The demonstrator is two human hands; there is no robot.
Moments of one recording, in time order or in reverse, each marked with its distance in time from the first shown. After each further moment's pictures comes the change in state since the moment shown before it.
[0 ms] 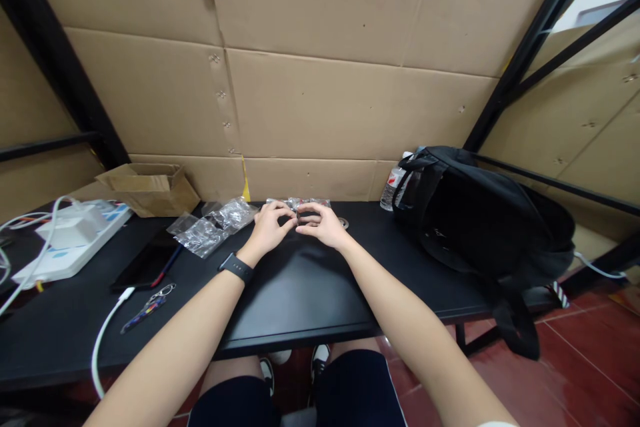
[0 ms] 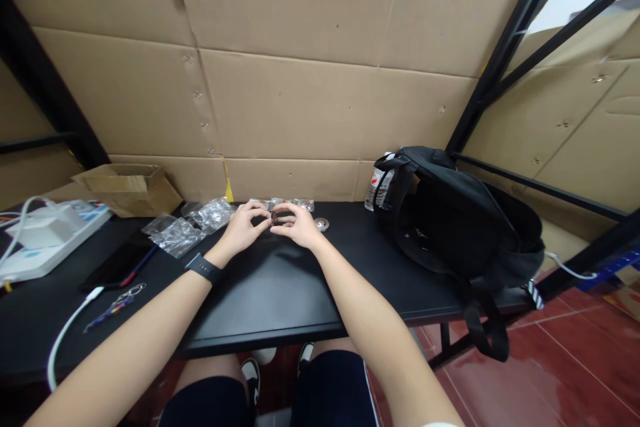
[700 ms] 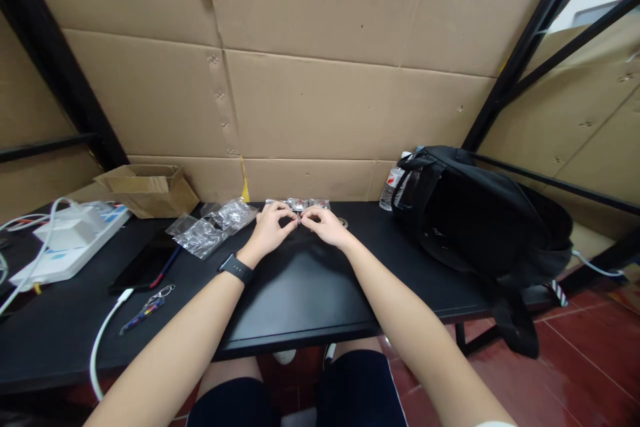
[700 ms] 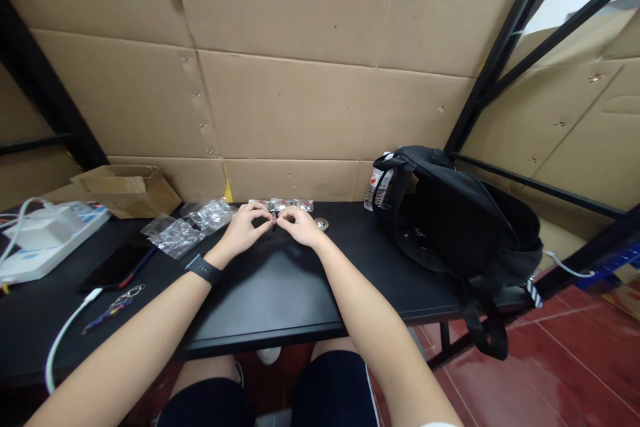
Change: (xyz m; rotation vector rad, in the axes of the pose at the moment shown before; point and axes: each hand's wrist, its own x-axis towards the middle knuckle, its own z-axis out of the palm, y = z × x) left_hand 0.000 0.006 -0.002 -0.038 -0.005 0.055; right_hand 0.007 0.007 -0.012 -0.426 0.017 -0.074
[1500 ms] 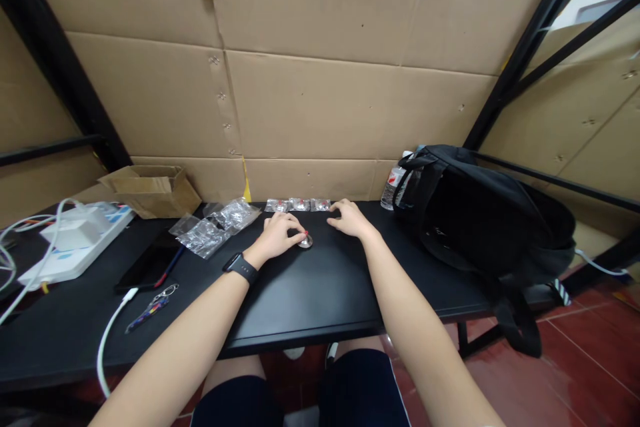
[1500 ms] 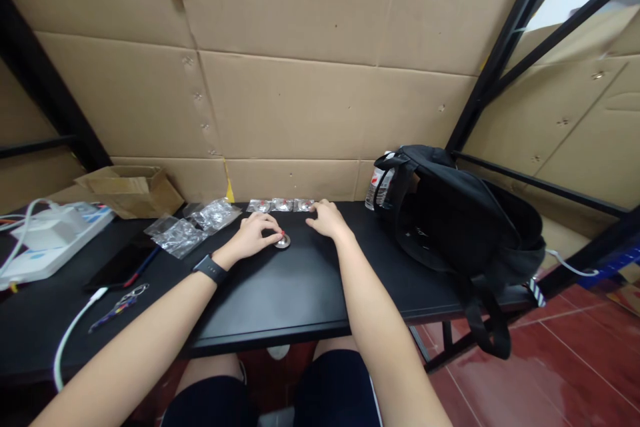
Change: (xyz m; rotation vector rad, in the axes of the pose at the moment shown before) left_hand -0.007 -0.001 0.009 0.128 -0.258 0.026; right_hand -0.010 0.008 -0.060 -0.680 0.024 0.215
